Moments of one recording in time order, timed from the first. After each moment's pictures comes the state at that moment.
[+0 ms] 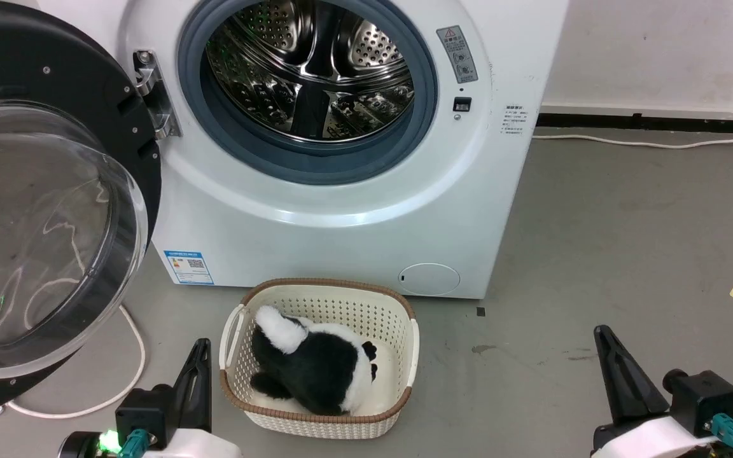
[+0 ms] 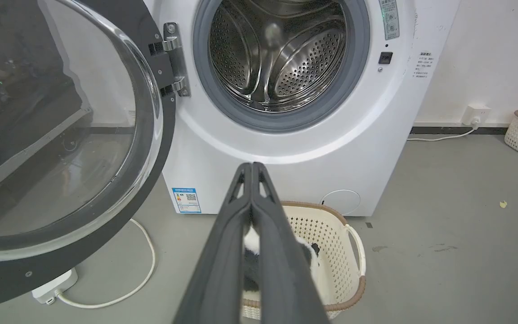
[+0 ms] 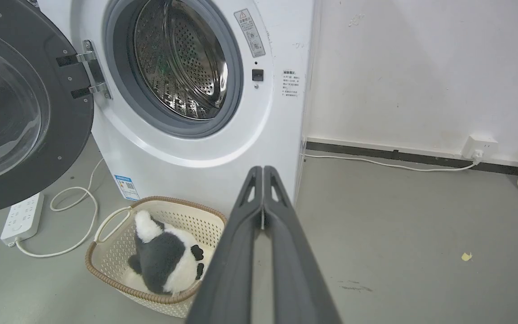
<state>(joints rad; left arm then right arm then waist) 0.06 0.10 -0.05 0.02 -0.09 0.03 -0.11 0.05 -0.05 -0.01 0.01 0.07 0.13 -0.11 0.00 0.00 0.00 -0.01</state>
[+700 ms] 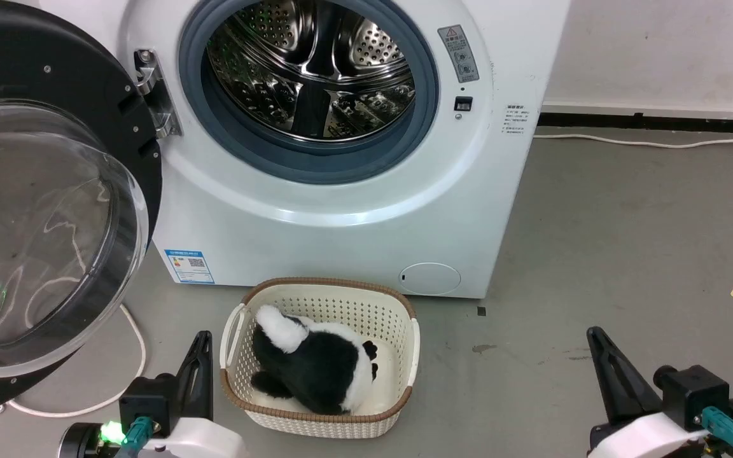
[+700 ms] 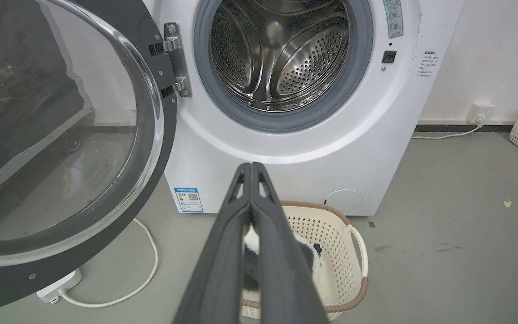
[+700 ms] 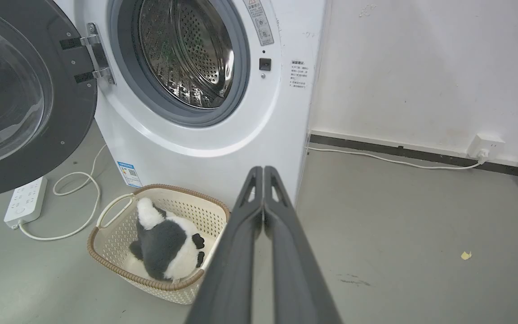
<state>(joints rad) 0.04 0.08 -0.03 0.01 -0.06 0.02 -0.06 0.05 -0.05 -0.01 0.01 0.04 0.13 -0.07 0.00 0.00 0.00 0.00</state>
